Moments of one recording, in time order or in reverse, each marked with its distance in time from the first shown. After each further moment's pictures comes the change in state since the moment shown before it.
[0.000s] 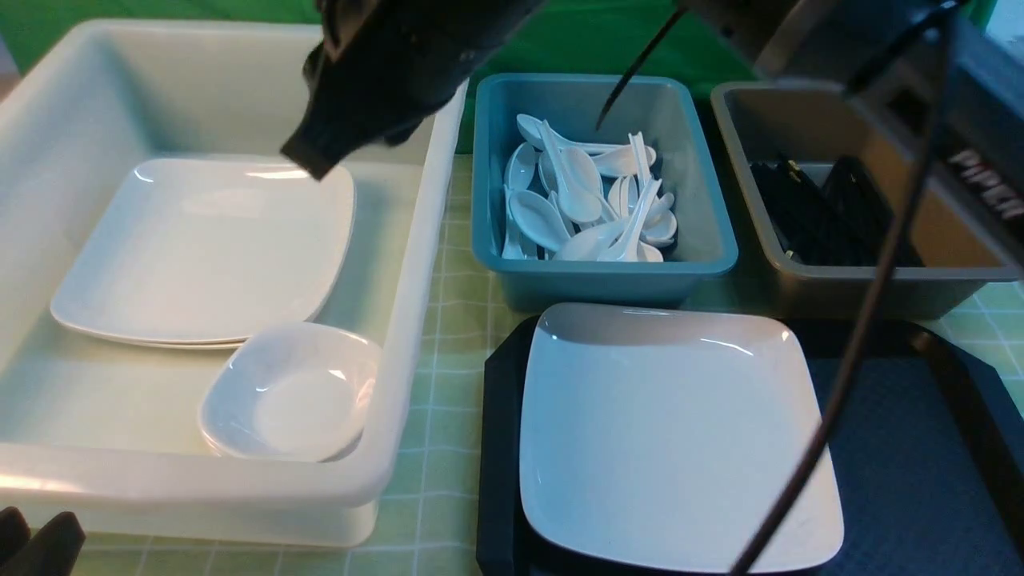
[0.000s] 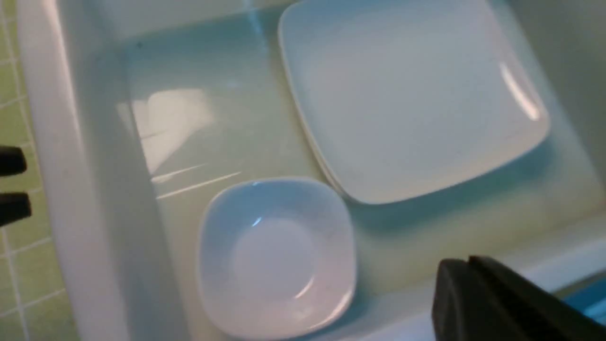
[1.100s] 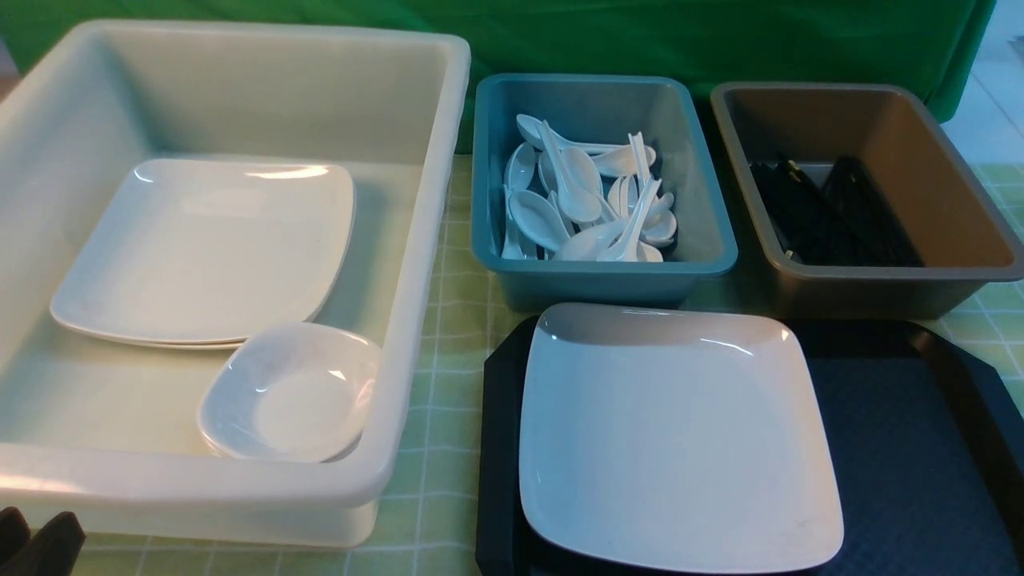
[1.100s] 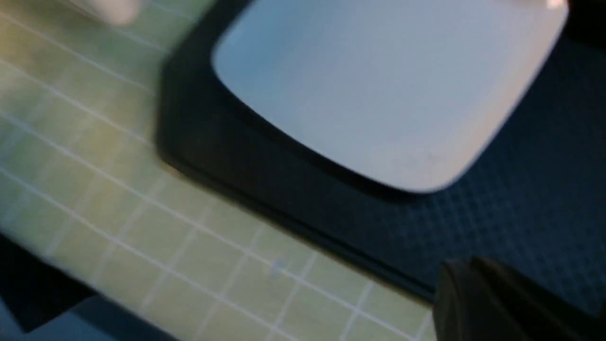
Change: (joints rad) right arm -0.001 -1.406 1.687 -0.315 -0.117 0.739; left arm 0.000 0.000 0.000 0.000 0.000 0.000
